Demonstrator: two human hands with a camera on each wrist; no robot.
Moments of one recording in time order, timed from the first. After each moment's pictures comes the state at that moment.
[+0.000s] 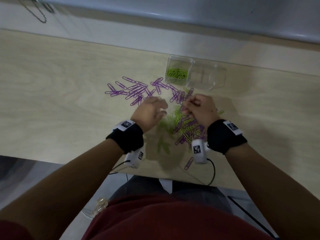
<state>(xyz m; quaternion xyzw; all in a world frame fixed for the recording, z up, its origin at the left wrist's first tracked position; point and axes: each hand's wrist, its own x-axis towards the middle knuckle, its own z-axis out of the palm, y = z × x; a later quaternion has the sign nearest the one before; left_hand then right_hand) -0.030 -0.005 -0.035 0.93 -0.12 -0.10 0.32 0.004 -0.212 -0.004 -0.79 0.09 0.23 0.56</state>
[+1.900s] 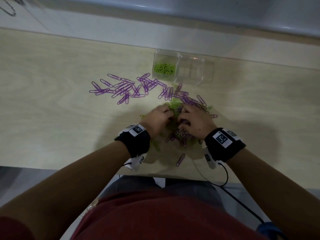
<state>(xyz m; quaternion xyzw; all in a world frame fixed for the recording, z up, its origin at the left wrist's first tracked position) -0.035 -0.066 -0.047 0.92 -0.24 -0.18 0.27 -0.019 -0.256 -0.036 -0.92 -0.26 0.24 0.17</state>
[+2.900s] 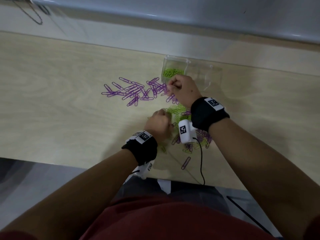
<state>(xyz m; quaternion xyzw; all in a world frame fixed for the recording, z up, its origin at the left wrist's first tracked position) -0.050 -0.065 -0.032 0.95 -0.06 -0.23 0.20 0.057 -0.174 -0.012 -0.83 -0.05 0.21 0.51</state>
